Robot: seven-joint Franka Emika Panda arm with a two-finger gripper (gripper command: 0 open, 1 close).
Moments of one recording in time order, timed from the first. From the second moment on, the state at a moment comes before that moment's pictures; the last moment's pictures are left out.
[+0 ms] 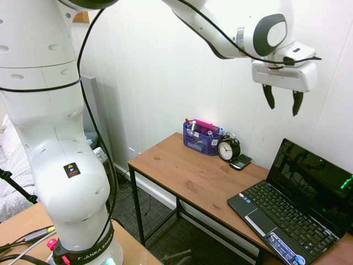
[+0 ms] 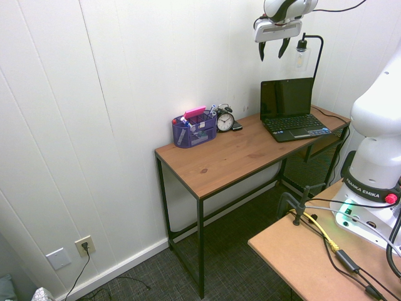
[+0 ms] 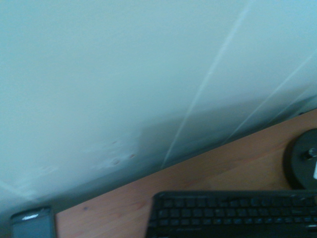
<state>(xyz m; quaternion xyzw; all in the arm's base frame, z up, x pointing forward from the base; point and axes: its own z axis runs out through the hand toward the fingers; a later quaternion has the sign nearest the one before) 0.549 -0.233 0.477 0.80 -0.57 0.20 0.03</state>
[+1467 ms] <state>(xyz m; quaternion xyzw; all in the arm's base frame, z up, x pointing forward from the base) 0.604 -0.388 0.334 0.73 -0.66 0.15 0.04</state>
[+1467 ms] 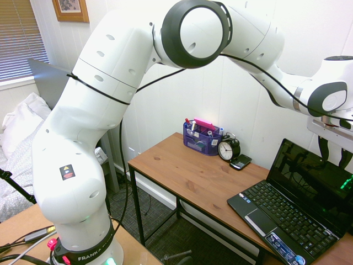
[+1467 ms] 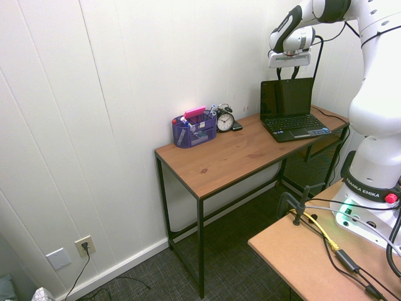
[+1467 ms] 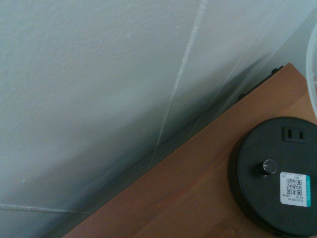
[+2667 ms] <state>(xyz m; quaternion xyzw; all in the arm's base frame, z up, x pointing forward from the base) 0.562 -0.361 0.328 0.74 -0.65 0.16 0.03</state>
